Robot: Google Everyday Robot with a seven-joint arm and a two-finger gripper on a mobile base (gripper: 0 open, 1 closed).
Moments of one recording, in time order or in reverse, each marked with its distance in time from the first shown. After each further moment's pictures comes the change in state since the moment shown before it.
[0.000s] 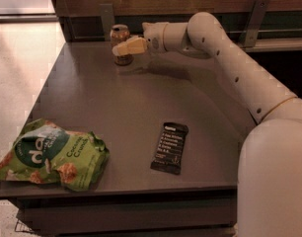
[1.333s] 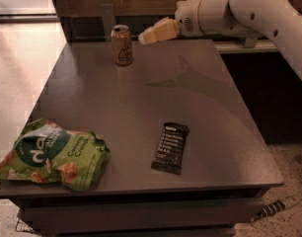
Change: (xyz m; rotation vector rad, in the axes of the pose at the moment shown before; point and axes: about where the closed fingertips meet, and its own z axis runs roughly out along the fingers) arm -0.052 0.016 -0.129 0.181 0.151 -0.090
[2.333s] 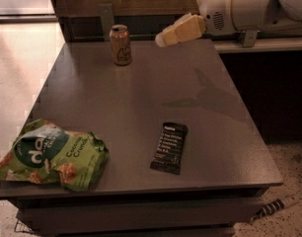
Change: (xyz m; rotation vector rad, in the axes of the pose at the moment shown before) arm -0.018 0.041 -0.091 -0.003 0.031 -0.020
